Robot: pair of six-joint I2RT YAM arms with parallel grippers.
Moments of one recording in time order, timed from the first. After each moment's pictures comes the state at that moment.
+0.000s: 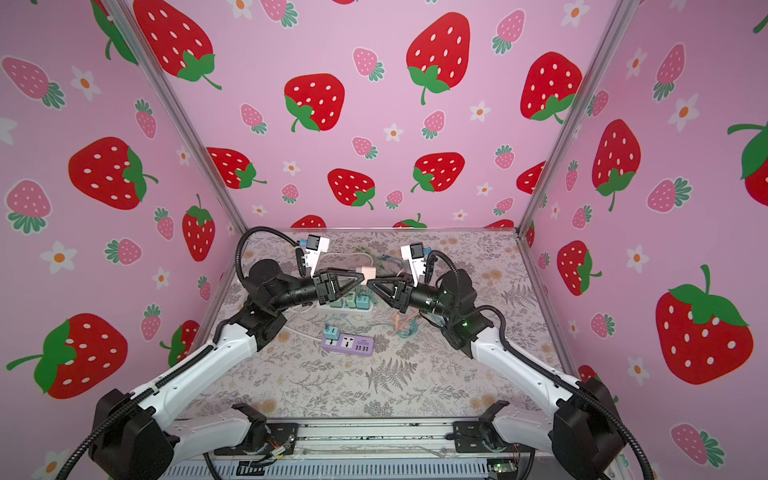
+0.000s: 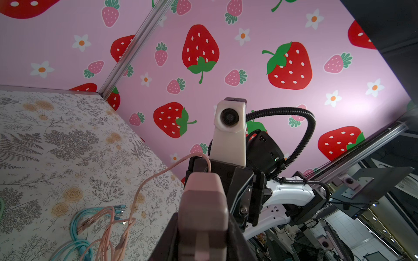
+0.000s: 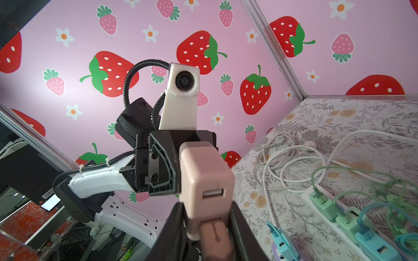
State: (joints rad) left arm -0.47 1.18 0.86 0.43 0.84 -0.82; right arm 0.72 1.19 0.80 0.55 -0.67 0.75
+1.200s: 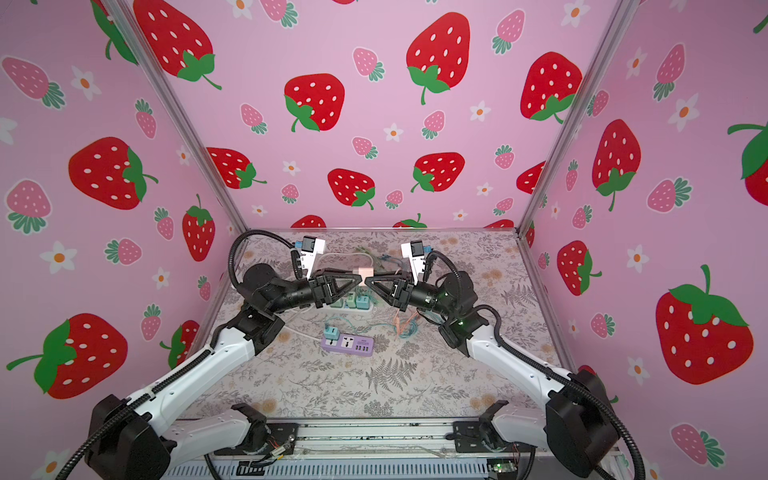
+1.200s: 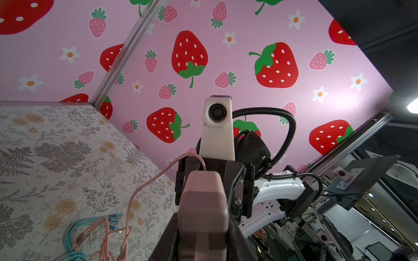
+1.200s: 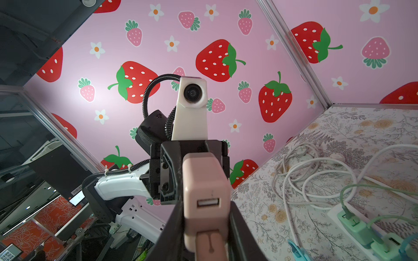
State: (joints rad) left arm -0.47 1.15 0.84 0.47 0.85 -0.82; right arm 0.72 1.23 0.79 0.73 -0.71 0.85
